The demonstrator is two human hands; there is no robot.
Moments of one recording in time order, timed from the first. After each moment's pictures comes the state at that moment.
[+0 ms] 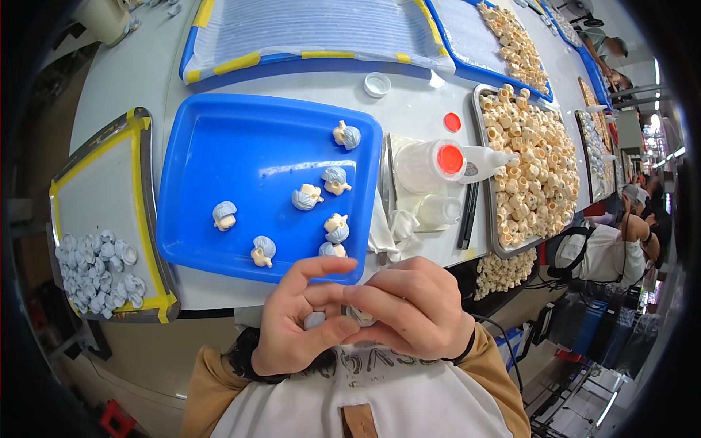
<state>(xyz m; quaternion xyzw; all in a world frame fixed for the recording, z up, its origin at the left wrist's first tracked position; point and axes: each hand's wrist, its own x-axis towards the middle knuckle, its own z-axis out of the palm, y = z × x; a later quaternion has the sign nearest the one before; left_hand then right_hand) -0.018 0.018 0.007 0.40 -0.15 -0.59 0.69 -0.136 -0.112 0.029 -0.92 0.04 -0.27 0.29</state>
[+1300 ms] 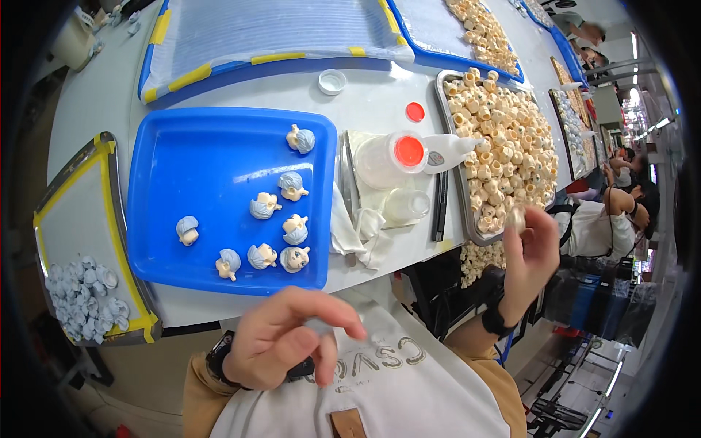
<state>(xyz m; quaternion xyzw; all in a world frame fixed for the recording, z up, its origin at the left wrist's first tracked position) -0.001 0.009 0.010 0.24 -0.23 -0.70 0.63 -0.244 -0.164 0.032 -0.74 0.49 -0.40 0.21</state>
